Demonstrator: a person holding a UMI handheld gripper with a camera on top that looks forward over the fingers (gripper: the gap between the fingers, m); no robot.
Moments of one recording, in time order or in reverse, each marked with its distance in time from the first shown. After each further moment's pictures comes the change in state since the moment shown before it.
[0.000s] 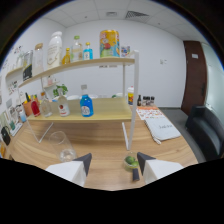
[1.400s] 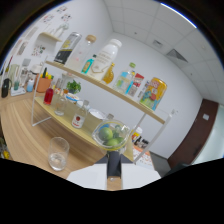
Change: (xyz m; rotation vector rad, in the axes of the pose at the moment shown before) arm -0.041 -0.086 -0.003 0.227 0.038 -0.542
